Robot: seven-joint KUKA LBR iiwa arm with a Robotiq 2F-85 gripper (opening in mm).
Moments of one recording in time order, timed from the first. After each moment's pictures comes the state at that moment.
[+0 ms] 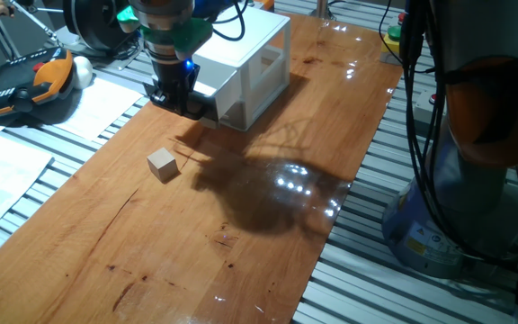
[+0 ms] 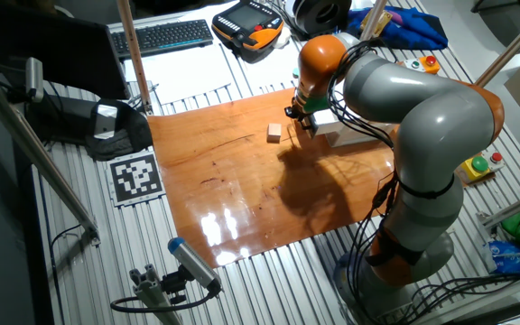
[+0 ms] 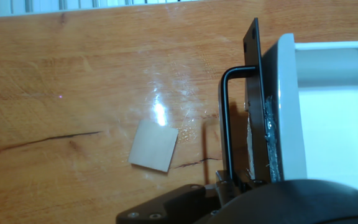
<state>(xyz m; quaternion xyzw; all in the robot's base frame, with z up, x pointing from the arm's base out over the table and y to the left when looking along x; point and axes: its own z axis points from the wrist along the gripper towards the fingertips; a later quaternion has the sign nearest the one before) 0.558 0.050 0.173 0.04 1.00 -0.04 0.08</state>
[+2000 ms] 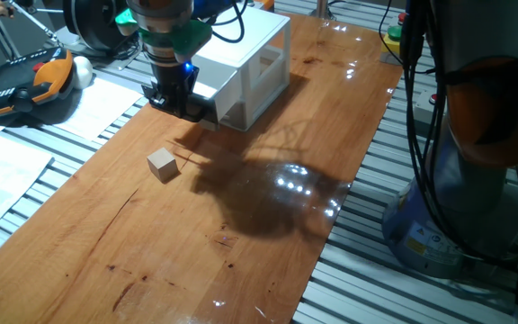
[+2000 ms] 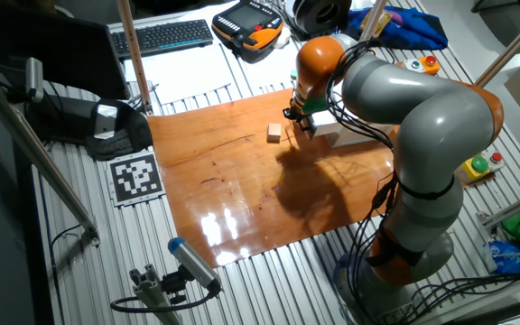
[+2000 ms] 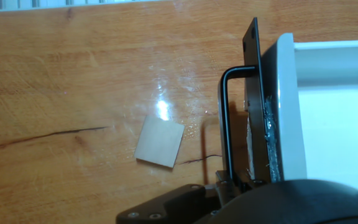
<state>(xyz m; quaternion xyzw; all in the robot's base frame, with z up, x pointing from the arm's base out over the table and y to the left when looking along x) 0.555 0.056 0.174 0.04 1.00 -0.04 0.08</state>
